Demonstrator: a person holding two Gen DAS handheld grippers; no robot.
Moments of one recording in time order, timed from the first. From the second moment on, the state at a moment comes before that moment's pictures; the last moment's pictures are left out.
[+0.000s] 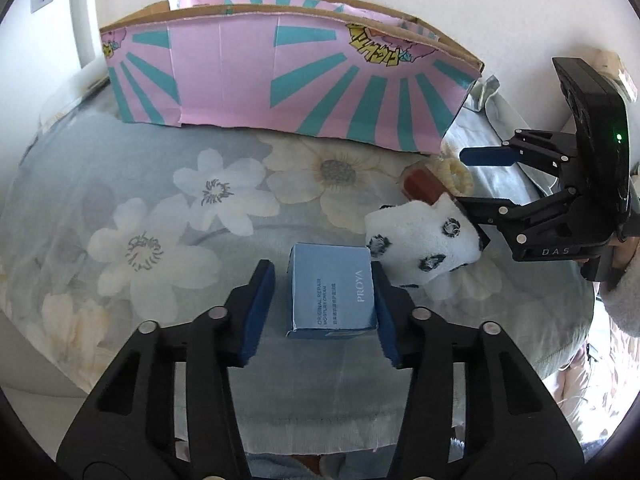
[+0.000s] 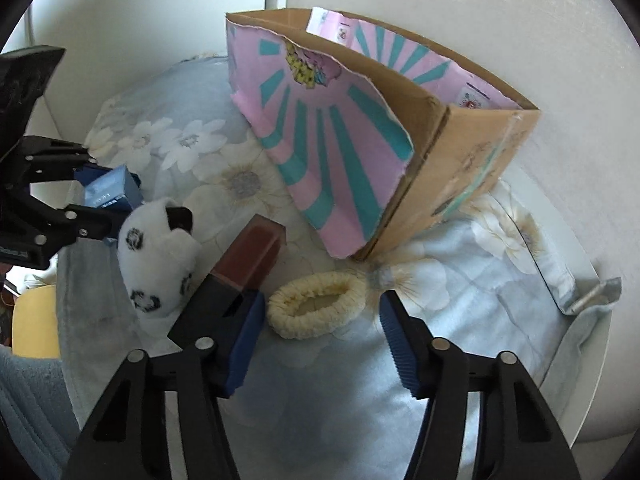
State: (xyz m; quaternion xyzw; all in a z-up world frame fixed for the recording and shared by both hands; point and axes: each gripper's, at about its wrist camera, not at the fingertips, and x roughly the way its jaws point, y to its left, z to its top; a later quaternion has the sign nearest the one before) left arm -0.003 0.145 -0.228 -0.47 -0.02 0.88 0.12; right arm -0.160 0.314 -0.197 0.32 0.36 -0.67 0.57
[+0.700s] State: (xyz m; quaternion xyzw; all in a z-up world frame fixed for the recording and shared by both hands) left arm -0.013 0.128 -0.205 -0.46 -0.03 0.88 0.13; right arm -0.158 0.321 -0.168 0.34 0.31 -0.70 0.55
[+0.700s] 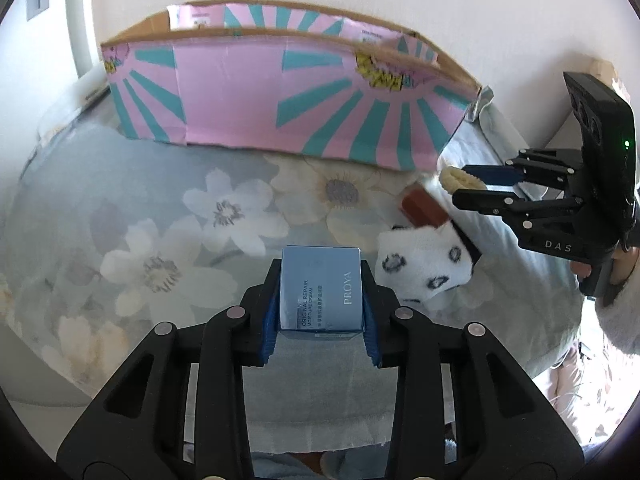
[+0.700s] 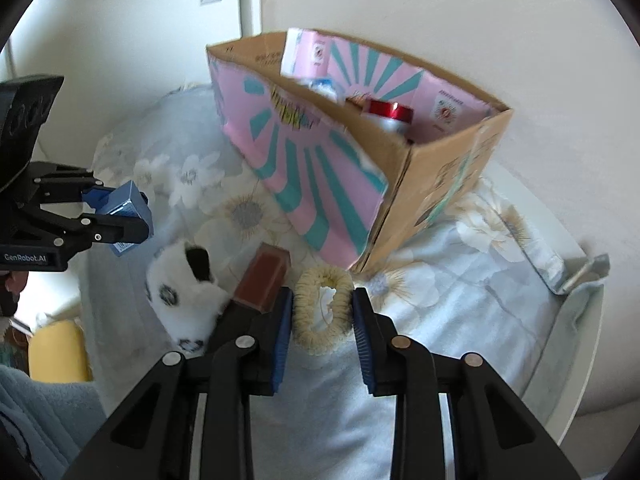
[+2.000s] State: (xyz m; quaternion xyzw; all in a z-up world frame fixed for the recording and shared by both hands) left arm -0.078 0.012 -0.012 -0.39 0.03 0.88 0.26; right arm -0.035 0.250 0.008 0.37 0.08 -0.89 0.25
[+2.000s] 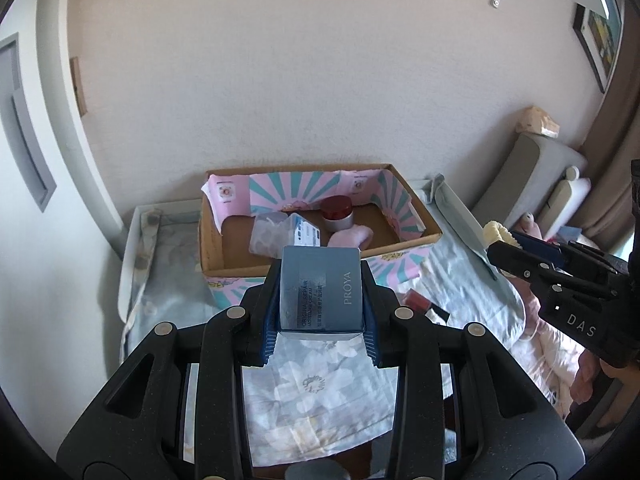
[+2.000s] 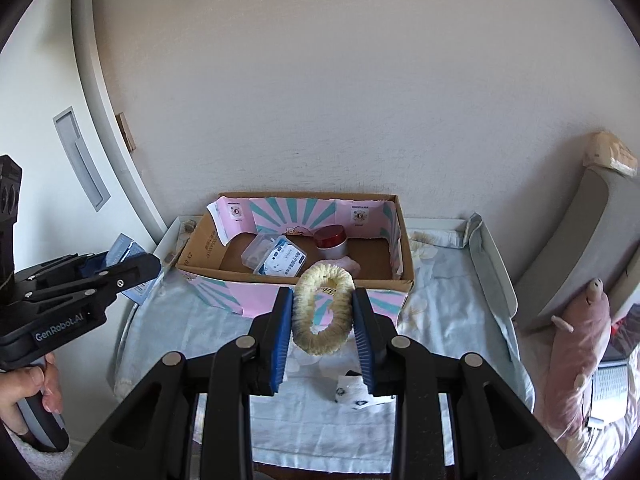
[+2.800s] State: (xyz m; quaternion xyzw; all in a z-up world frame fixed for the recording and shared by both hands) left arm -0.150 0.019 -0.008 -0.40 0.01 0.88 0.26; right arm -0.107 0.220 0.009 0.39 0.09 -0.88 0.24
